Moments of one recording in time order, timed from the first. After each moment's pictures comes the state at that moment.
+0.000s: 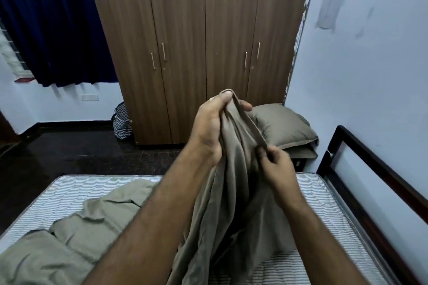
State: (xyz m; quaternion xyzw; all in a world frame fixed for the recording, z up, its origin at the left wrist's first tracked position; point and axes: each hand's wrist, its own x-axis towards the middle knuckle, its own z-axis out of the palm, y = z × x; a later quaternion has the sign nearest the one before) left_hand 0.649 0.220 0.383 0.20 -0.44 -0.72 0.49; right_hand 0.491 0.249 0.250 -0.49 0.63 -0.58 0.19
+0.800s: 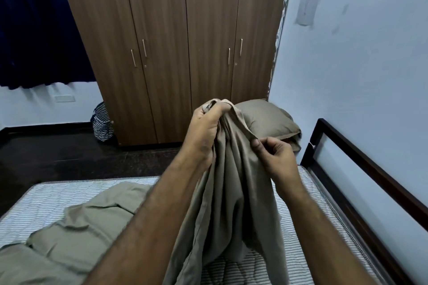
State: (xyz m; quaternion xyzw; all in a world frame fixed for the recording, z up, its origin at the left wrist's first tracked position) left_hand 0.643 0.206 0.358 0.22 -0.52 -0.66 0.49; right_hand 0.480 0.269 0.269 -0.44 0.55 -0.65 0.27
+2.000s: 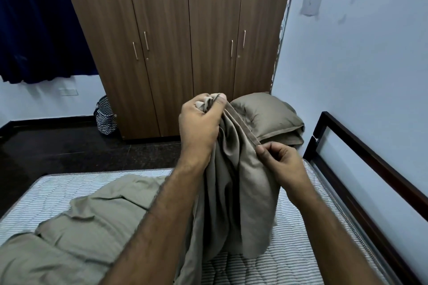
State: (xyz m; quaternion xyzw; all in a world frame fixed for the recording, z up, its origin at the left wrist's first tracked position) left_hand 0.655 0.205 0.344 0.34 -0.57 -0.44 0.61; right_hand 0.483 0.293 0.256 -0.48 0.56 -0.61 0.30
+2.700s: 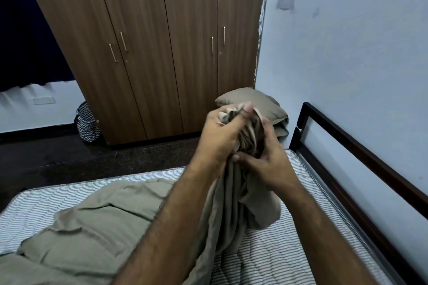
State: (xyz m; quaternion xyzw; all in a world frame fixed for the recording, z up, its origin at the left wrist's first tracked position) left_hand 0.610 0.251 0.342 0.22 -0.59 -0.64 0.45; right_hand 0.491 0.317 0.280 -0.54 0.57 -0.58 0.23
